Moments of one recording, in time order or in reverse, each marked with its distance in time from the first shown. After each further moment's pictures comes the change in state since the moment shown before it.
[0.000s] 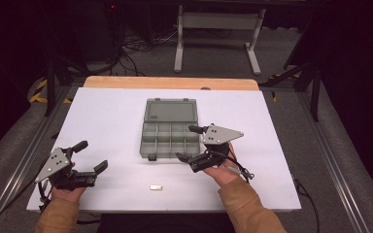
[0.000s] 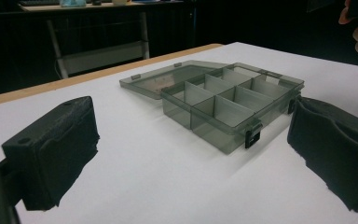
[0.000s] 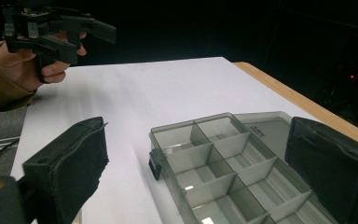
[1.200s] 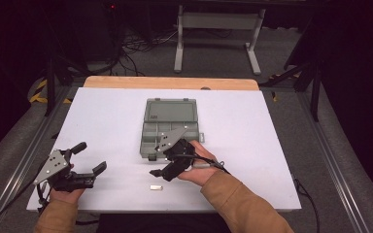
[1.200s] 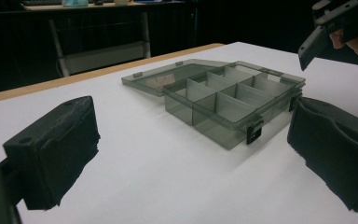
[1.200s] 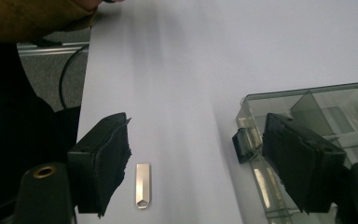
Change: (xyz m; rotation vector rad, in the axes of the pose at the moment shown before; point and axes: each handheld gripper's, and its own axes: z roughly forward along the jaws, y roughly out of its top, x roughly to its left) left arm 0.001 -0.005 -0.004 -0.010 0.007 -0.003; right arm 0.036 0.029 0.075 0.411 0.288 -0.083
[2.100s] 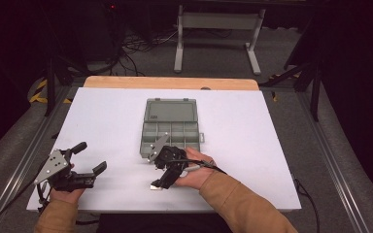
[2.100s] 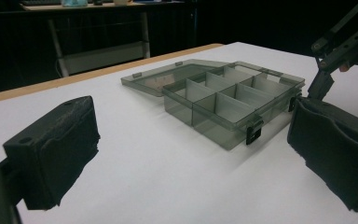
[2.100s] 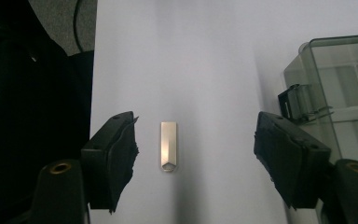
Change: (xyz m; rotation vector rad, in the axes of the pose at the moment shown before) left arm 0.000 0.000 0.001 0.001 -0.001 0.003; right arm 0.009 0.003 0.026 0.273 0.086 -0.003
